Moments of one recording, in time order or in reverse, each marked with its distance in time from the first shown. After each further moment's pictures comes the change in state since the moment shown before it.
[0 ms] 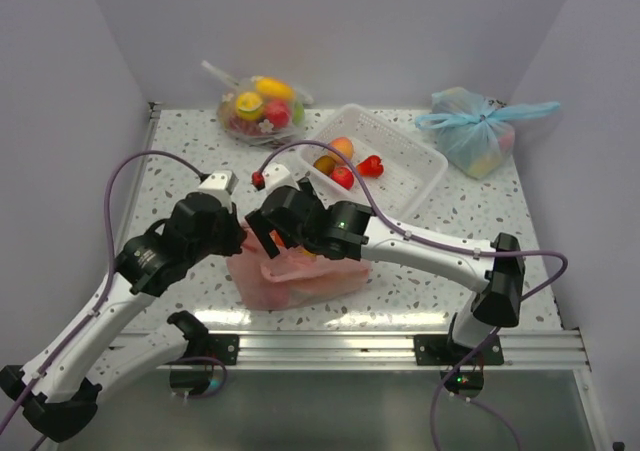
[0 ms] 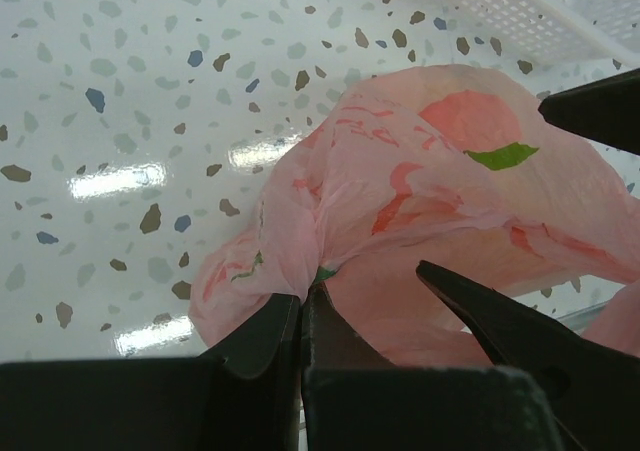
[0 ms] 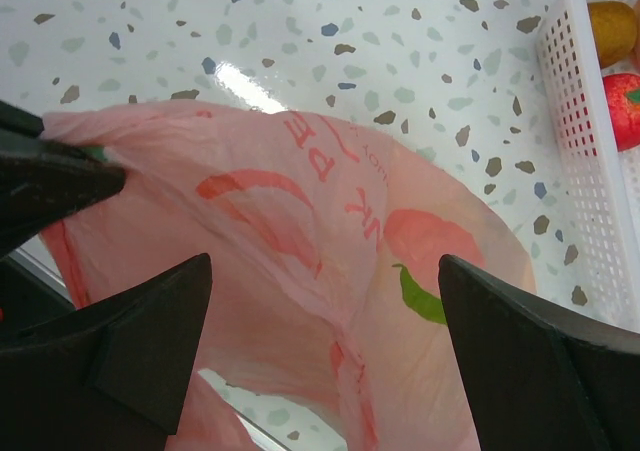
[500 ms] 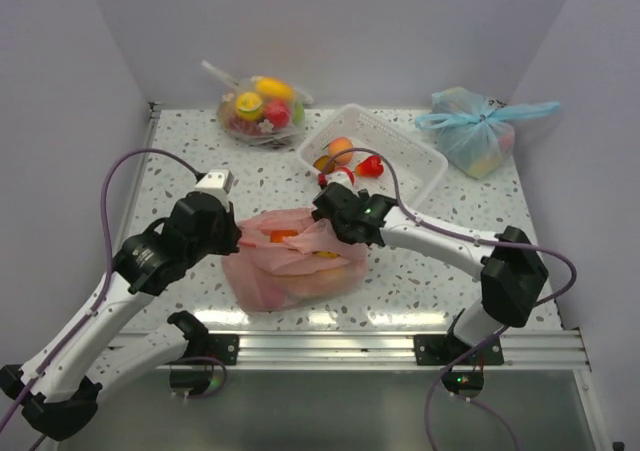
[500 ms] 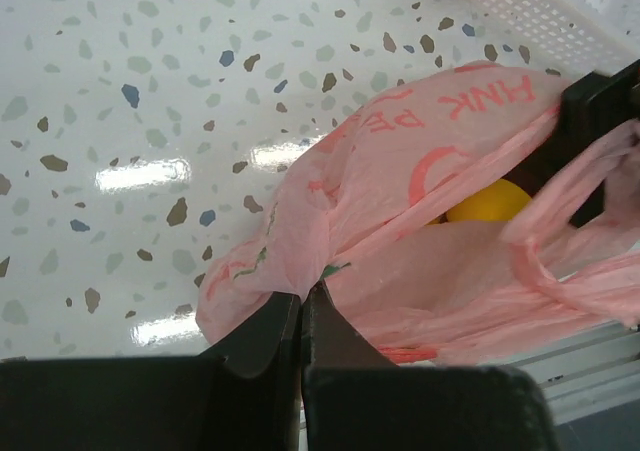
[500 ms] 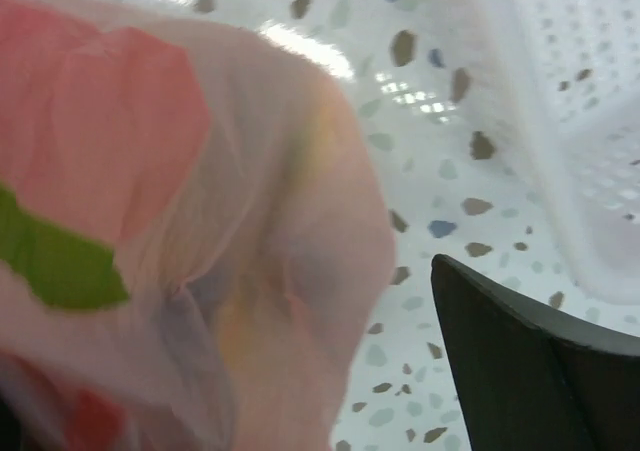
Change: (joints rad) left arm 0.000 -0.013 0.025 -0.056 -0.064 -0.007; right arm -0.240 -0.043 -0.368 -0.022 -0.030 0.068
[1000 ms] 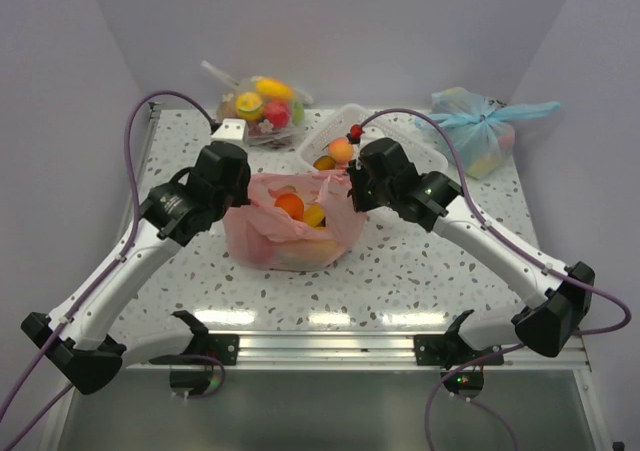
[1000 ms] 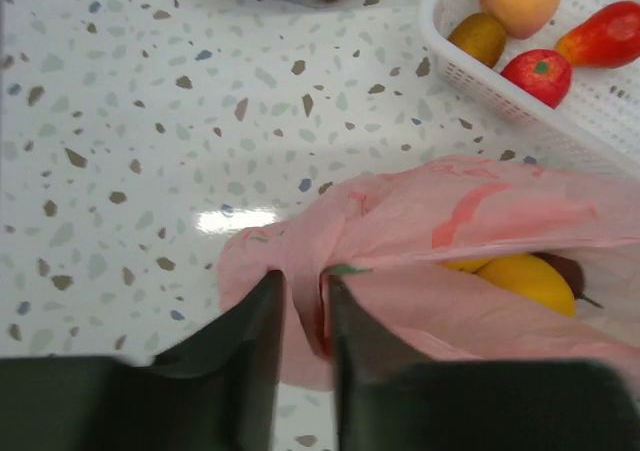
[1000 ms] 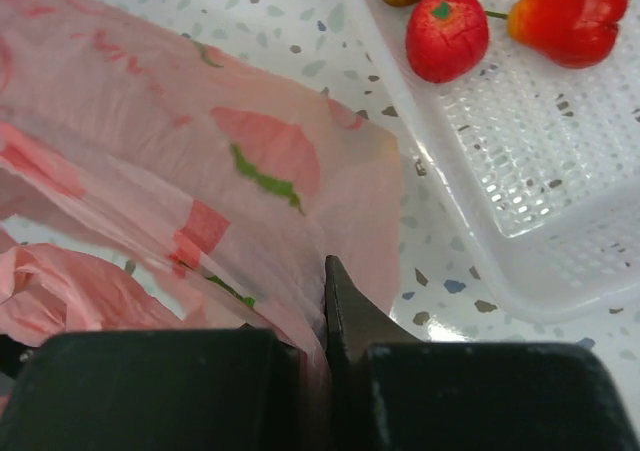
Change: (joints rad) left arm 0.014 0.339 0.306 0.066 -0.212 0.118; right arm -0.207 -0.260 0.122 0.010 -0.261 -0.064
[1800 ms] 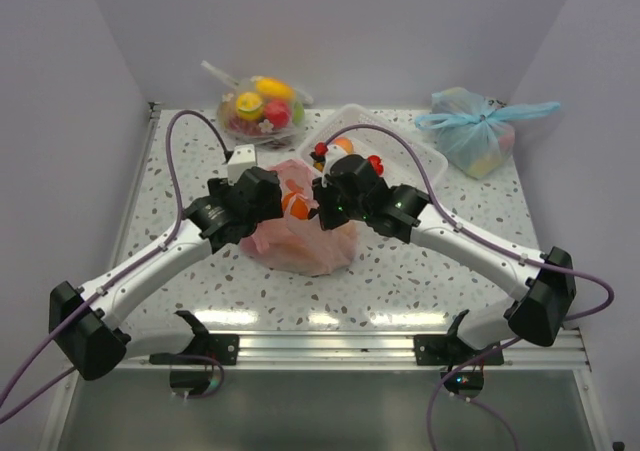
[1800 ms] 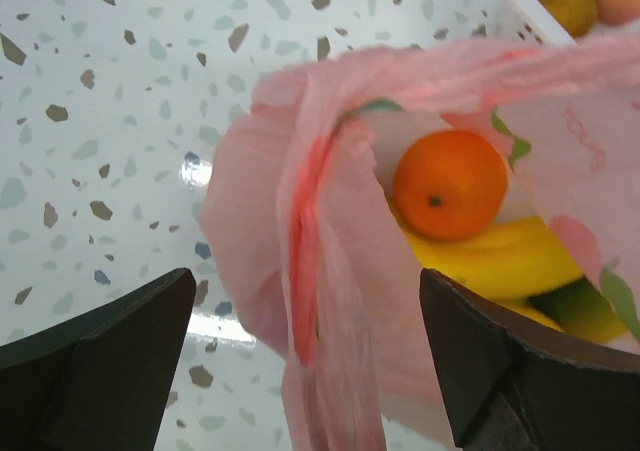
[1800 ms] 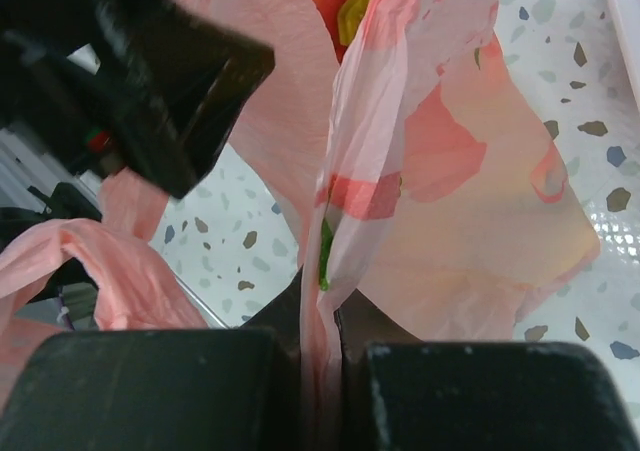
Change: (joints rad) left arm -0.100 0.072 -0.241 0.132 -0.168 -0.290; right arm 0.146 0.072 -0.047 0.187 -0.171 0.093
